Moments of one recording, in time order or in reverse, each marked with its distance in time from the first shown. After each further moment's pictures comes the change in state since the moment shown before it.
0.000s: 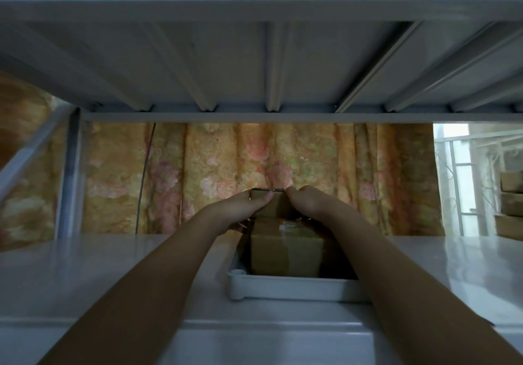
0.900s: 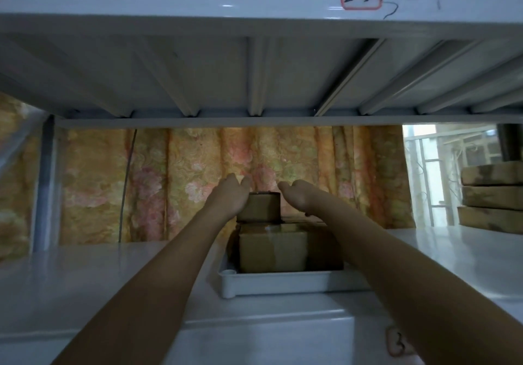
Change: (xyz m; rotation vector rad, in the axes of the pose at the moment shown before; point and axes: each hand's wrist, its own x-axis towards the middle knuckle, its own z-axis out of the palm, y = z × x) left_hand 0.002 0.025 0.005 0.361 0.342 0.074; right_hand -0.021 -0.009 -0.020 -0.142 0.037 0.010
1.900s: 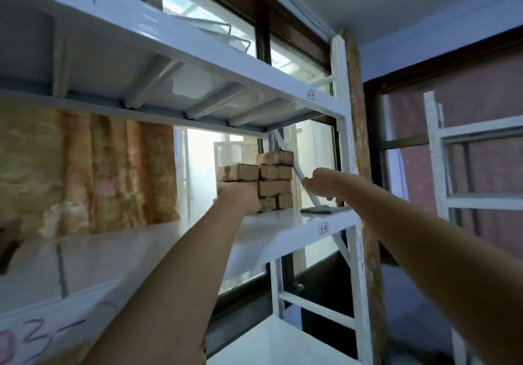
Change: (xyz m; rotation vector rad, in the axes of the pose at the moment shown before) left_hand -0.122 0.374 0.263 0.536 -0.448 0.687; right_hand -0.233 0.277 -0.296 -0.555 0.271 0.633
